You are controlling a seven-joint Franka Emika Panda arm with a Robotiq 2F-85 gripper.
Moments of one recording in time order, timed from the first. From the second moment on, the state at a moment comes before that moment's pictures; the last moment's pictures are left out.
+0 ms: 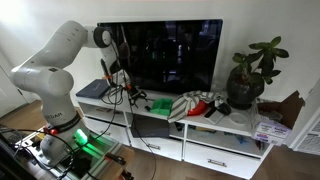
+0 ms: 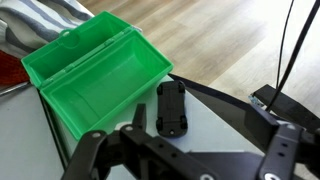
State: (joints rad) arm 0.17 0.99 0.03 -1.77 -0.95 1.87 -0.03
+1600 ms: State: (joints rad) arm 0.16 1.21 0.02 -1.49 -0.94 1.72 -0.22
